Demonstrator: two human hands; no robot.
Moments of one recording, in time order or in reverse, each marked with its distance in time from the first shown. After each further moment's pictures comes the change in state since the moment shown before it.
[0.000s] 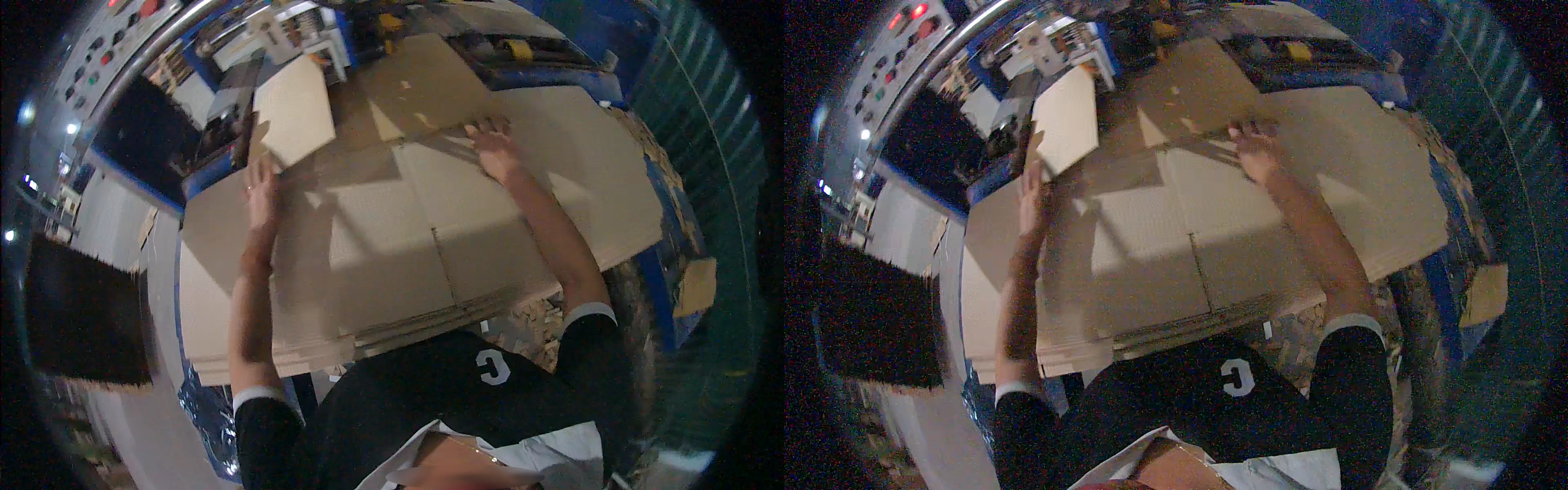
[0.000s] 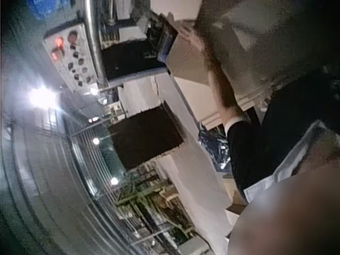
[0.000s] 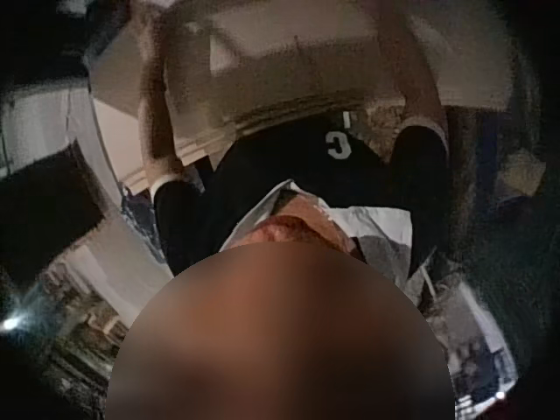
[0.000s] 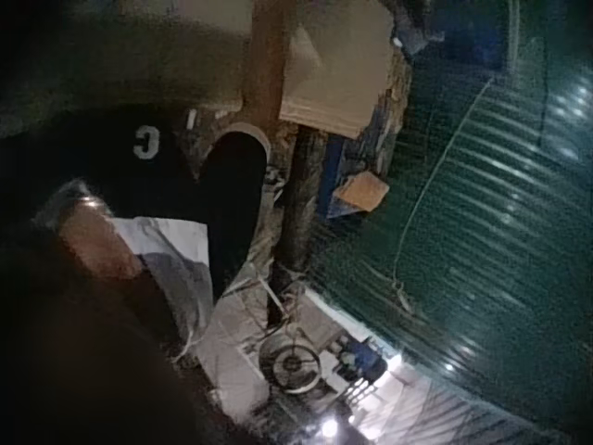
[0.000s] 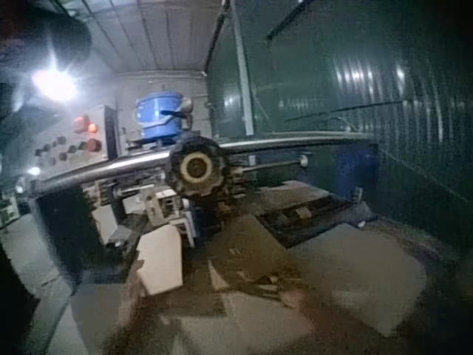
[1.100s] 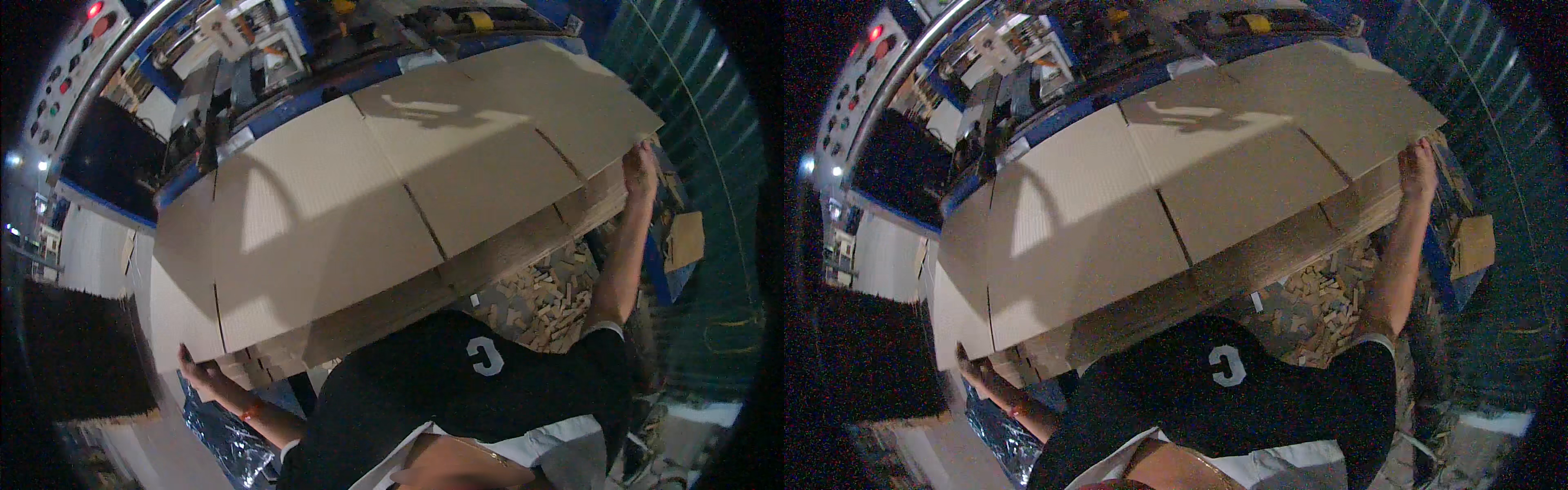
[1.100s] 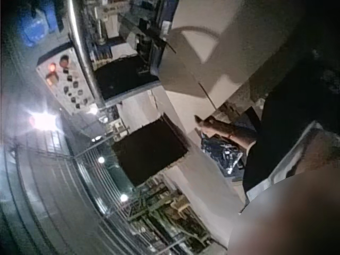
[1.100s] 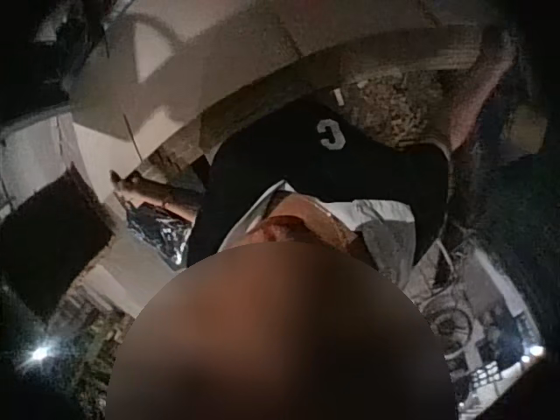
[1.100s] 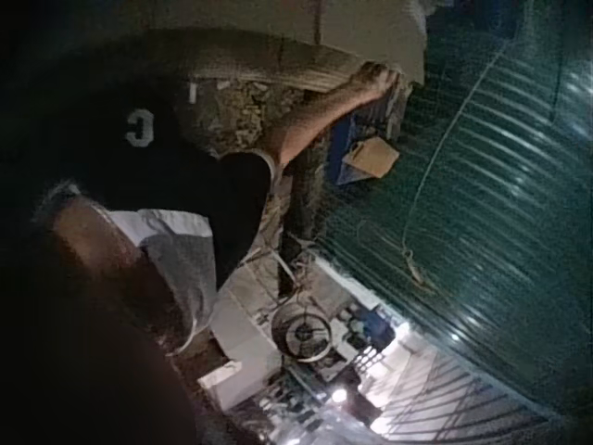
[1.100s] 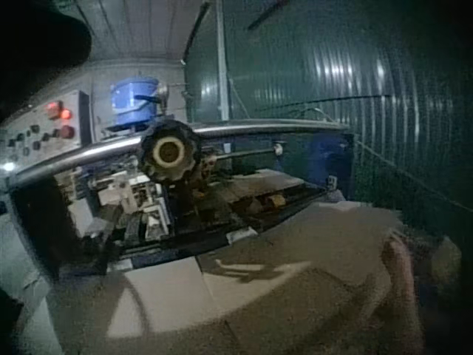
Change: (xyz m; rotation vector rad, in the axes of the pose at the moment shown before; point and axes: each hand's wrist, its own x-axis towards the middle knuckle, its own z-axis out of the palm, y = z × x) left_hand -0.282 -0.160 -0.084 -1.293 0.600 -0.900; right_hand -0.219 0.299 -0.031 1.939 0.824 0.582
